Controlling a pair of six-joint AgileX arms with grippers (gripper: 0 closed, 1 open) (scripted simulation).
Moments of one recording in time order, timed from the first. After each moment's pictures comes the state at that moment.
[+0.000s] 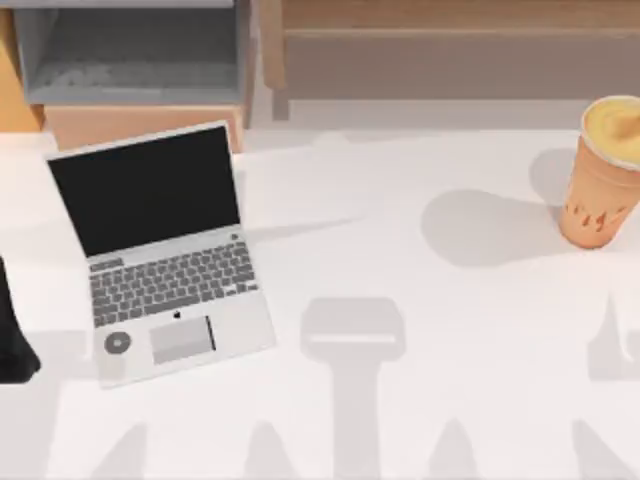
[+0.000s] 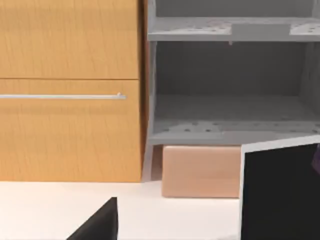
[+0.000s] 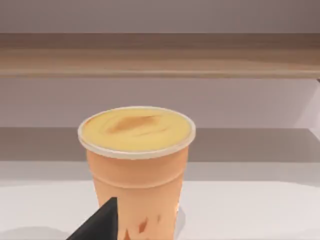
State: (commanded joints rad) left arm 0.00 0.00 0.00 0.00 0.00 0.00; right arm 0.00 0.00 0.00 0.00 0.00 0.00
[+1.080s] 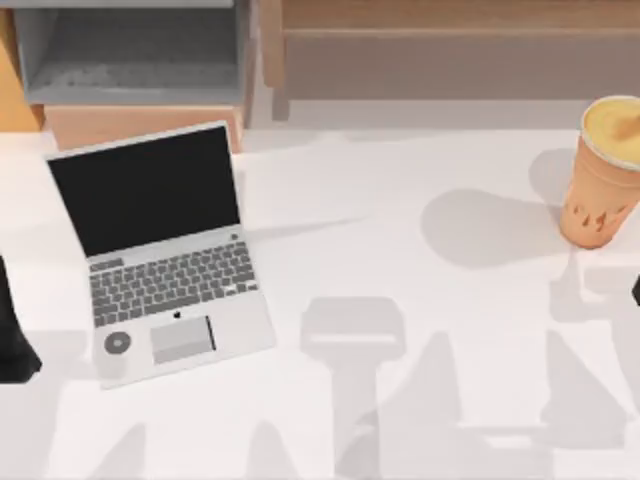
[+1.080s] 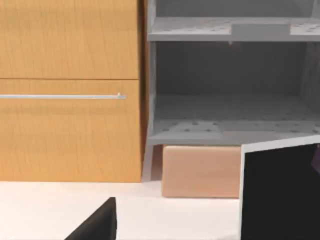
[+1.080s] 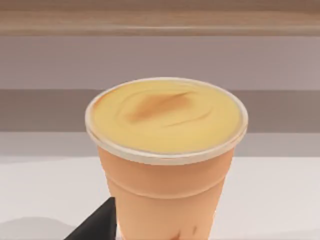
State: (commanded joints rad) left arm 0.00 0.00 0.00 0.00 0.00 0.00; right arm 0.16 0.98 0.12 0.73 0.17 0.03
